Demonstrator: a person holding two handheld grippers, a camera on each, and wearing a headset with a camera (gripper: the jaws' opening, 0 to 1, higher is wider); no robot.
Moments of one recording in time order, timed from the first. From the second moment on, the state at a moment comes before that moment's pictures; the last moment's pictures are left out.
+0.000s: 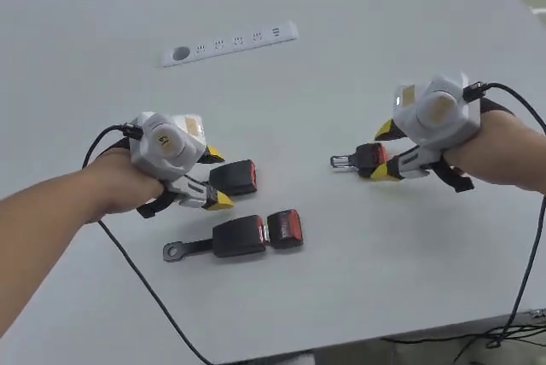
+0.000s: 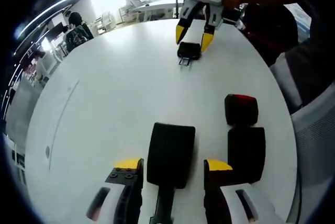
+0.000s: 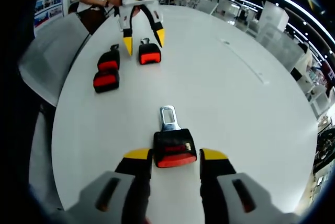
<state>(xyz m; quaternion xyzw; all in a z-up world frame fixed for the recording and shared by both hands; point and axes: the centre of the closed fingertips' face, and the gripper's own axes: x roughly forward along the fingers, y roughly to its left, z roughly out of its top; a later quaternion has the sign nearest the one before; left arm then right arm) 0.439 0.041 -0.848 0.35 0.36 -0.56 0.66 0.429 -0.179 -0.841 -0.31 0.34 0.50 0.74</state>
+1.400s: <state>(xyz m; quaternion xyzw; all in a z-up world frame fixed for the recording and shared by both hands) 0.436 0.033 -0.849 0.36 0.37 -0.56 0.64 0.430 -0.171 -0.846 -0.36 0.33 0.52 0.70</state>
